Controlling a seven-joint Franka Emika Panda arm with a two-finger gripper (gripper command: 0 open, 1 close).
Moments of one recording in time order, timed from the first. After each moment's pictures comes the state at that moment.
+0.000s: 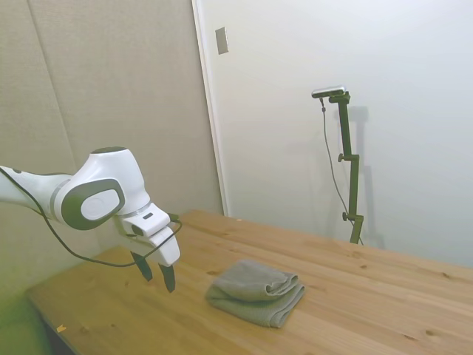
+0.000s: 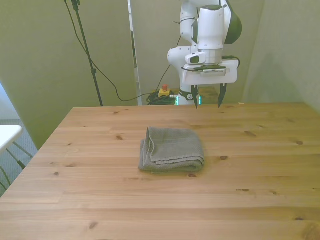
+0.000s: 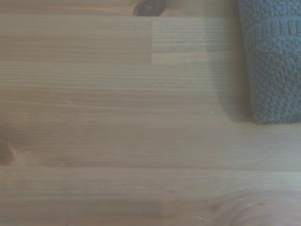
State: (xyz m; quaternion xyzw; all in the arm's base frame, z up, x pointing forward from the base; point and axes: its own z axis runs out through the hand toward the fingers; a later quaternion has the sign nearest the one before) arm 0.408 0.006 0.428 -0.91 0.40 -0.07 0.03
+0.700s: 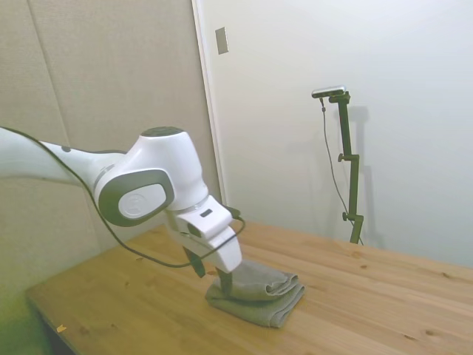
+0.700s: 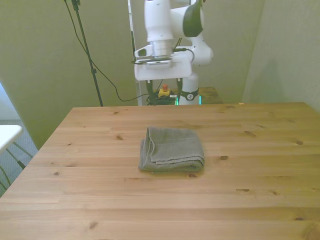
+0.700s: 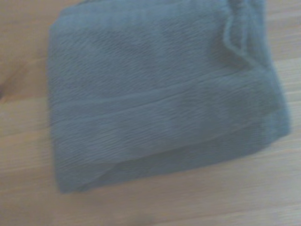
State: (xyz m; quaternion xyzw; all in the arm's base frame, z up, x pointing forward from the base) arm 0.420 -0.193 0.469 -0.87 0.48 -0.10 0.08
